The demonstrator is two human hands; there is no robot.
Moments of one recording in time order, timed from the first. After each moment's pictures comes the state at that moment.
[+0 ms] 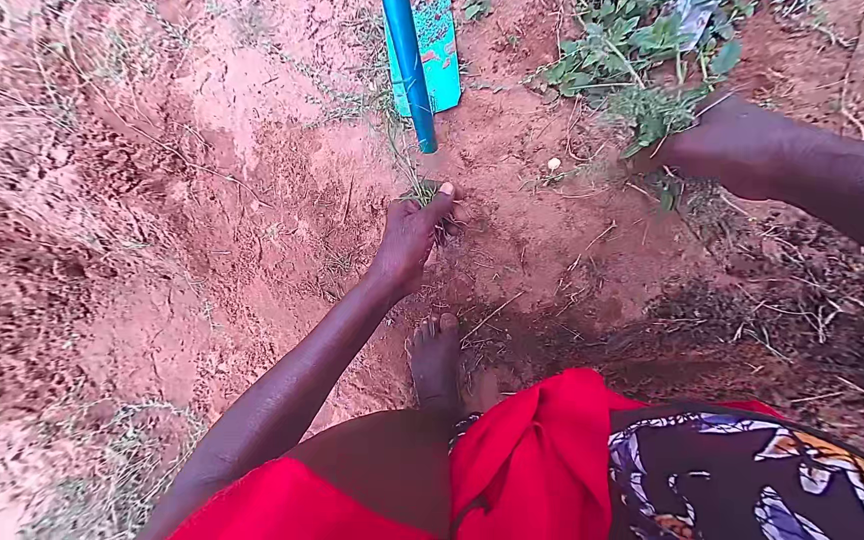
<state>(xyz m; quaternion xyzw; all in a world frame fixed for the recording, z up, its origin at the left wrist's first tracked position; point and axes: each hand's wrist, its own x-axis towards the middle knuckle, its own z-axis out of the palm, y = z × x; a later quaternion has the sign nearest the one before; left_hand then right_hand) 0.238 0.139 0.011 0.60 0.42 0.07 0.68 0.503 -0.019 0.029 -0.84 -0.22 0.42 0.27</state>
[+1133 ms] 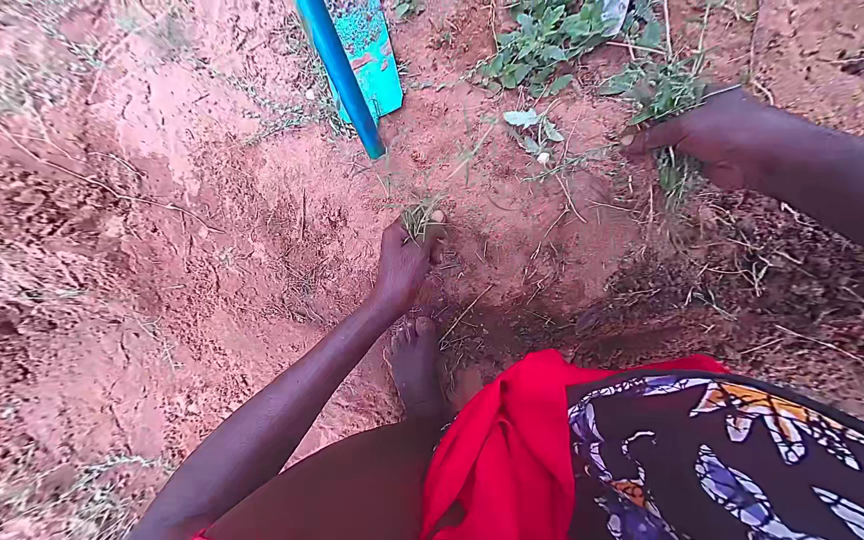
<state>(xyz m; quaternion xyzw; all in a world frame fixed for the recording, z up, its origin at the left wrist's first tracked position) 0.245 0.104 -0.017 0.63 0.41 0.05 0.66 0.530 -0.069 0.008 -0.86 -0.02 0.38 0.34</state>
